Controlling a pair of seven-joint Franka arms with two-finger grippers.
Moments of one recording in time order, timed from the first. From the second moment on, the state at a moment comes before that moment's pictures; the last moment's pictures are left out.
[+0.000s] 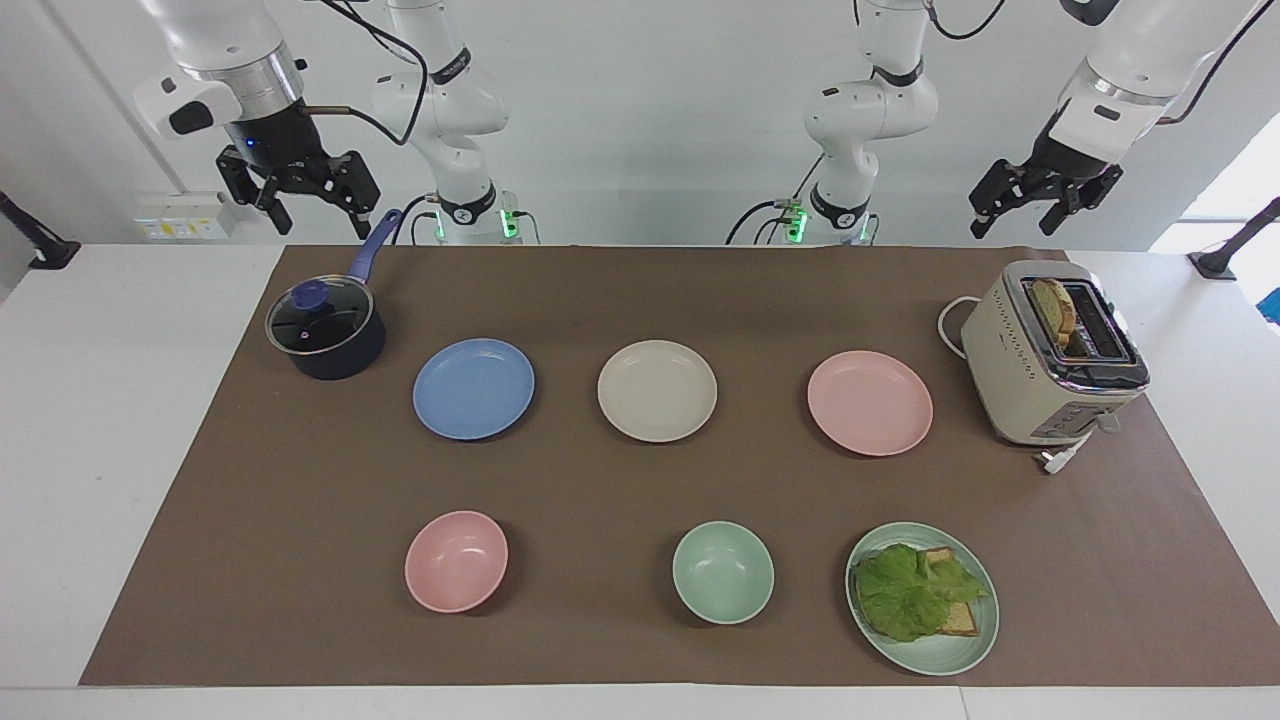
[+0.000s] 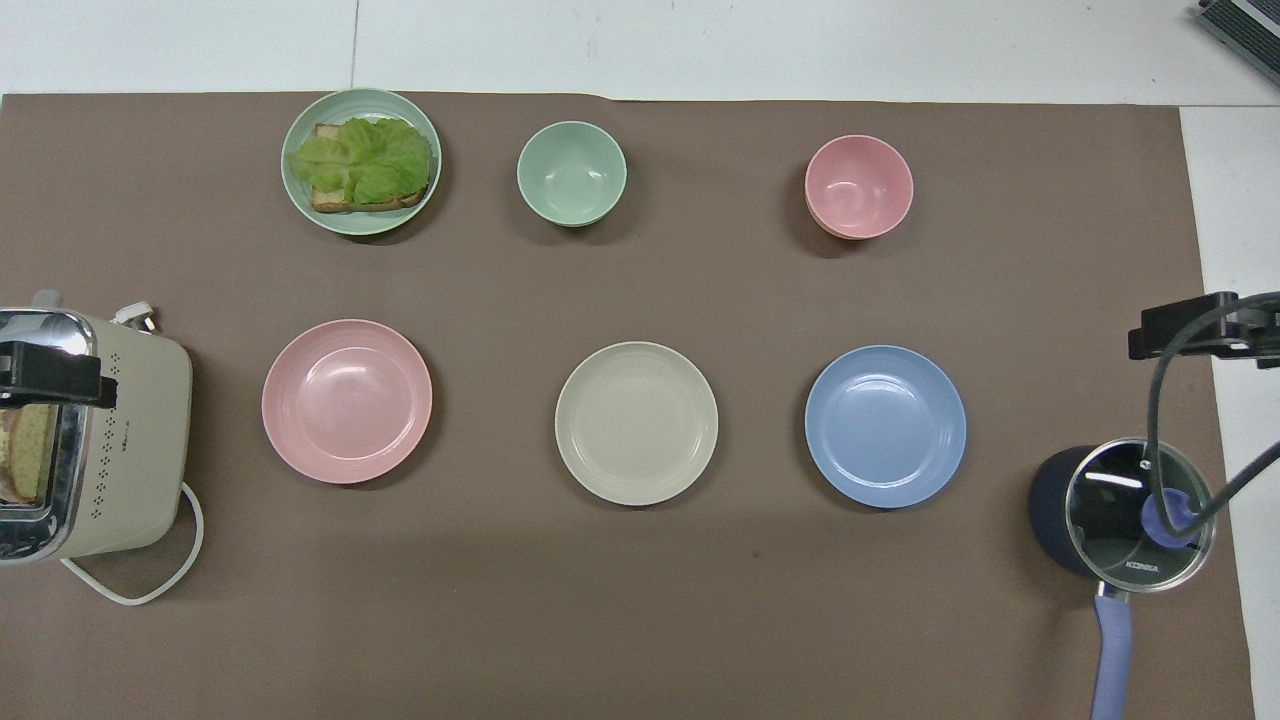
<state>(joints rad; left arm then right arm) 0.12 -0.14 -0.13 -1.65 -0.06 1.48 -0.06 -0.02 -0.05 0.02 -1.52 0.00 1.48 0.09</state>
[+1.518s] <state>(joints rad) 0.12 -0.13 -0.14 -1.73 -0.06 1.57 -0.06 -0.03 -0.05 0.03 -1.52 0.00 1.48 0.09</state>
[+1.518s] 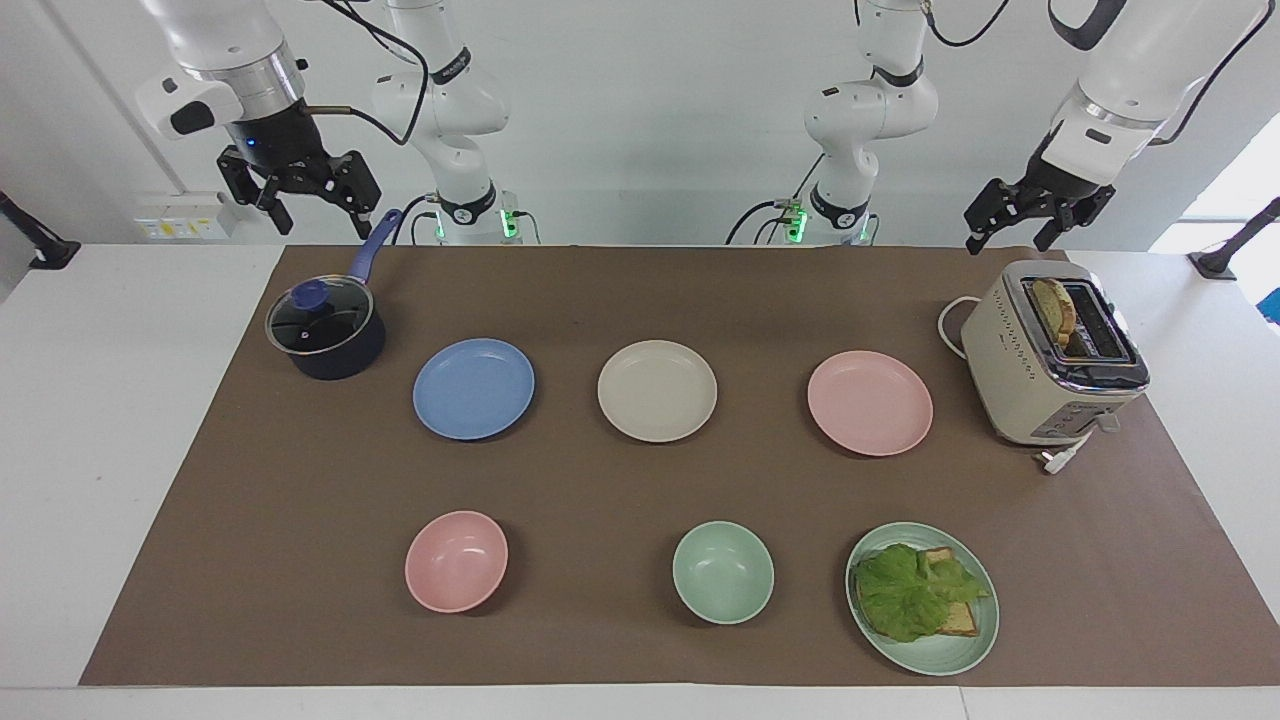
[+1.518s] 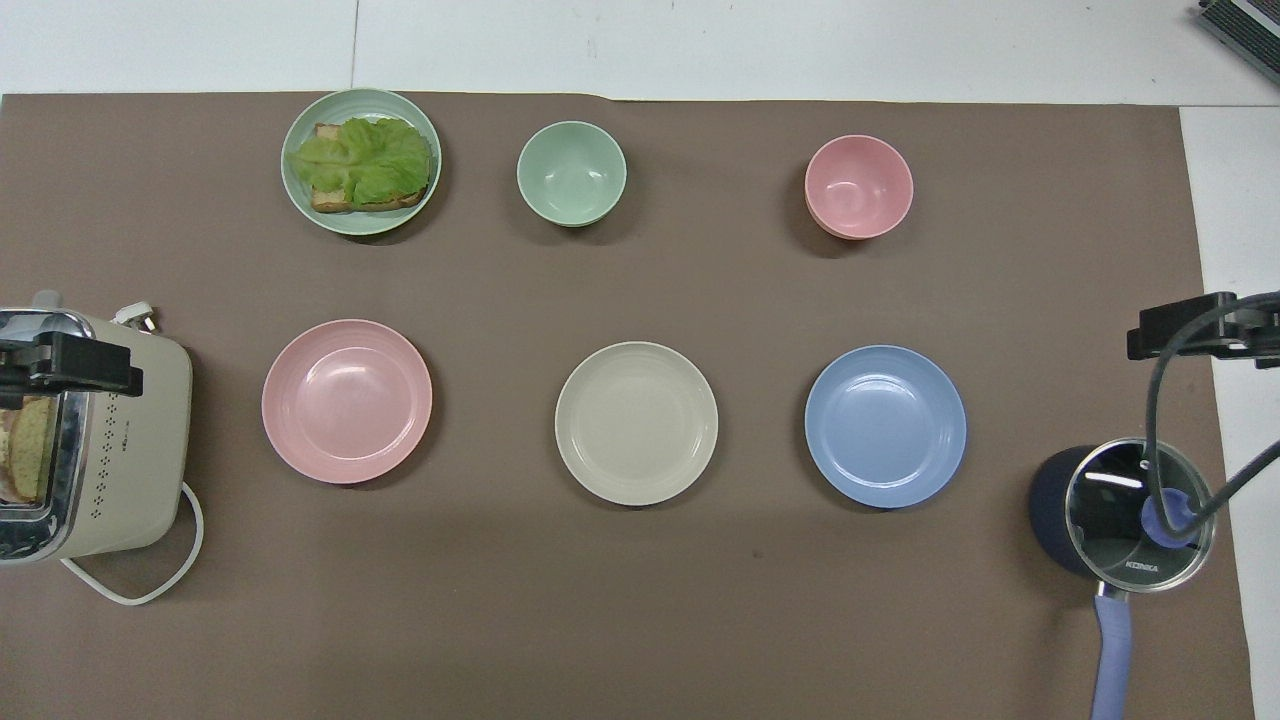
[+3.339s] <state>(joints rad) 0.11 0.05 -0.14 -2.30 -0.05 2.34 -0.05 -0.03 -0.05 0.03 -1.52 0.00 1.48 0.09</state>
